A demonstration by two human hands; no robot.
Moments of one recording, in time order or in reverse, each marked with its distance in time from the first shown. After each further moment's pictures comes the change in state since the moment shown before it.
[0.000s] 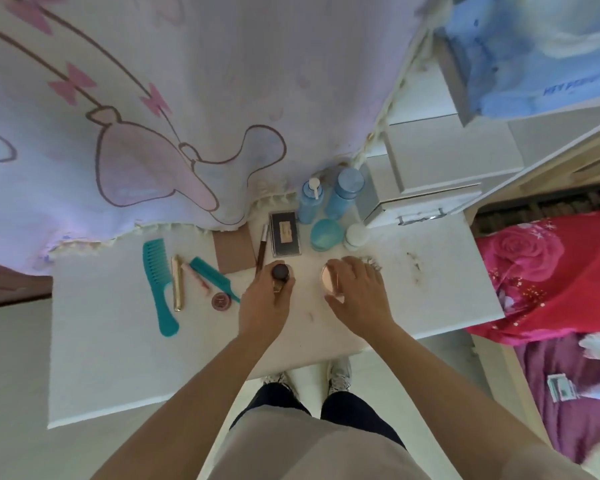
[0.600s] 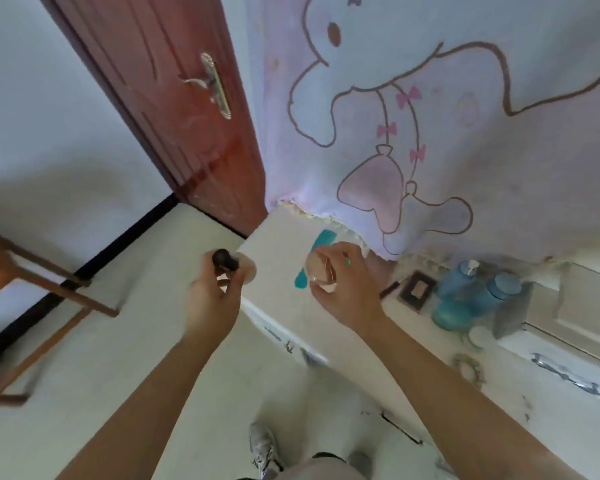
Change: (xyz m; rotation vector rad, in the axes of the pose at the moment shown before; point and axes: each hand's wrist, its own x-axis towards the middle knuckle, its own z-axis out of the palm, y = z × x) left_hand -0.234 -0.010 -0.170 -0.157 0.970 -0.305; right_hand -0.025 -0.198 -0.064 0.457 -0.011 -0.902
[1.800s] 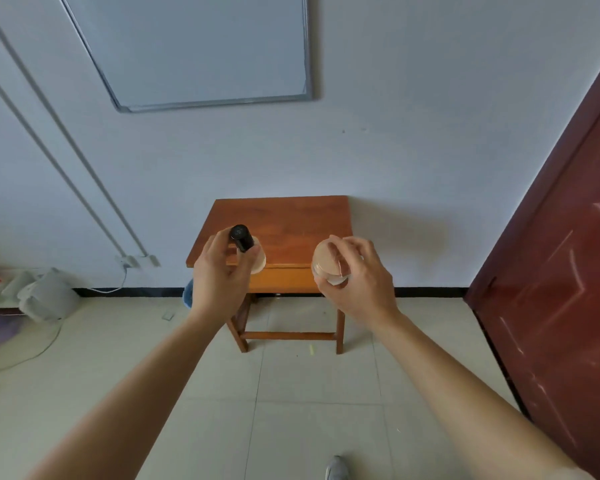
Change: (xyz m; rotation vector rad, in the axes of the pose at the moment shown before) left_hand 0.148 -0.395 -0.644 0.215 0.891 -0.343; right_hand 0.226 -0.645 0.572 0.336 -0.328 -0.790
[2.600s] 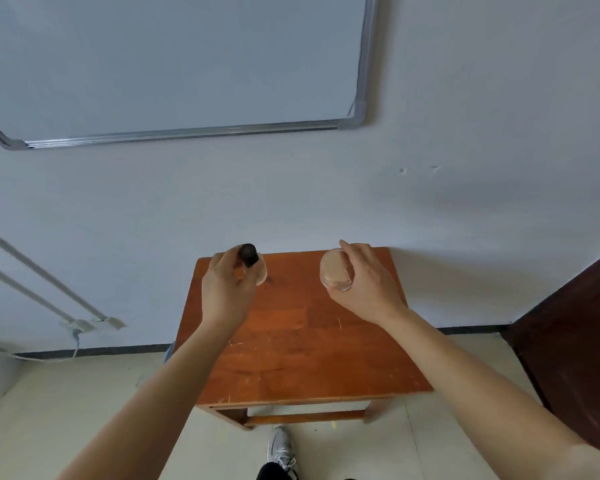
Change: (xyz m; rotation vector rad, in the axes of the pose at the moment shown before) left_hand 0.407 -0.181 0.138 -0.016 -0.154 -0.166; right_hand 0.347 0.125 0.263 -0.078 -0.335 0.221
